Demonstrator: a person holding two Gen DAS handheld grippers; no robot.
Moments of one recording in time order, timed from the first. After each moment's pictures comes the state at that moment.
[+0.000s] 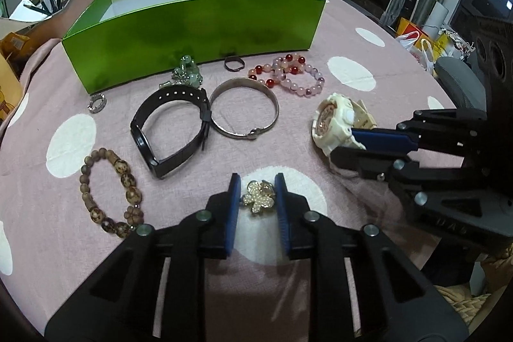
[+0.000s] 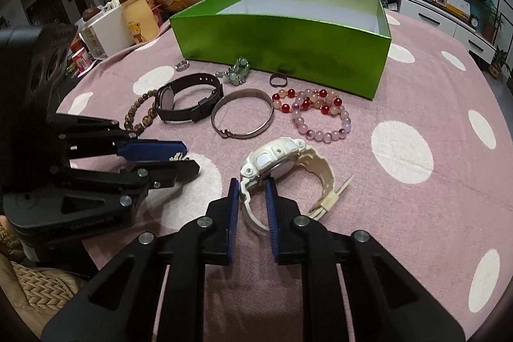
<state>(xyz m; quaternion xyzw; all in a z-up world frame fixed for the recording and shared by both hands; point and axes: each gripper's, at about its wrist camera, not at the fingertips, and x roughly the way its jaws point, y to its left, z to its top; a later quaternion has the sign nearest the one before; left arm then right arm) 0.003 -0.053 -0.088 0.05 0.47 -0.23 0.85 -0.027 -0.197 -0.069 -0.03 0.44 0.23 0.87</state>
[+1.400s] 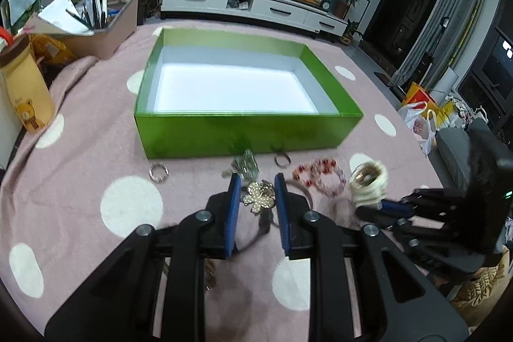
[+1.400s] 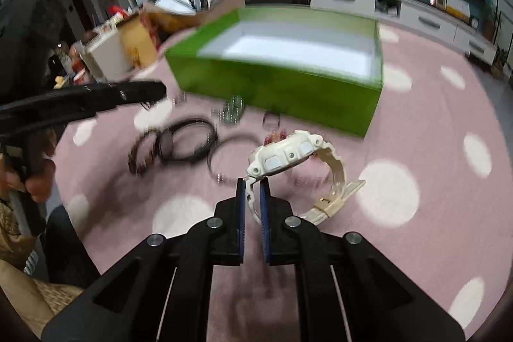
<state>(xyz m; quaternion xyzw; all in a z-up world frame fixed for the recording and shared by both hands) 0.055 0.009 -0.010 -0.06 0.41 -0.19 0.89 0.003 -0.205 -0.033 -0.02 0.42 0.24 0.88</state>
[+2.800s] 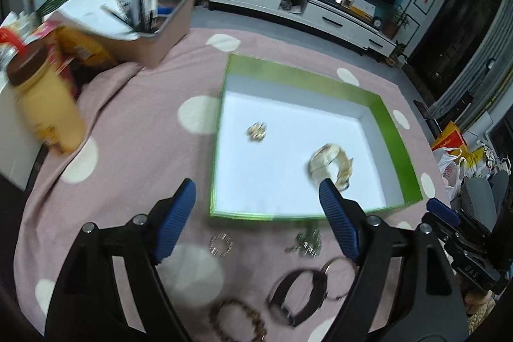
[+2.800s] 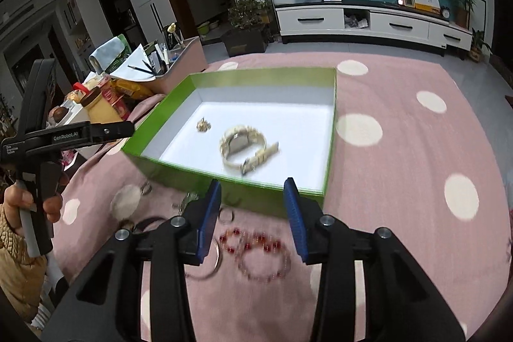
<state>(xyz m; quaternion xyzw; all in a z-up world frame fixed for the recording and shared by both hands) 0.141 0.059 -0.001 -0.11 0.44 -0.09 0.89 0.070 -0.238 -0.006 0.06 0.38 0.19 0.90</state>
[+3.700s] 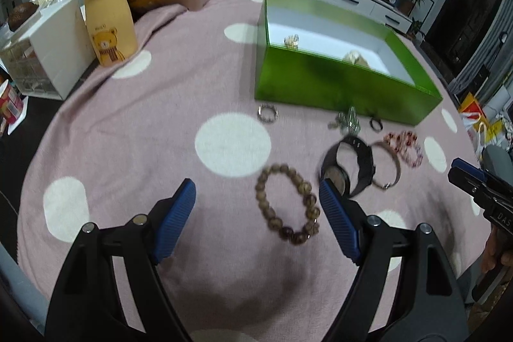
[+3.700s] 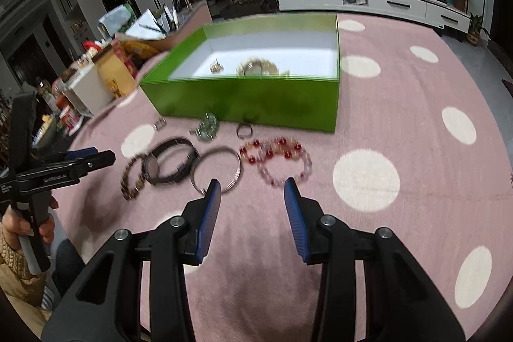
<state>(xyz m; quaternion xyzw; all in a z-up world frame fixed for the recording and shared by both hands) 0.024 0.076 -0.053 -0.06 0.47 -0.05 0.88 -0.001 -0.222 -0.038 0.05 0.43 0.18 0.88</state>
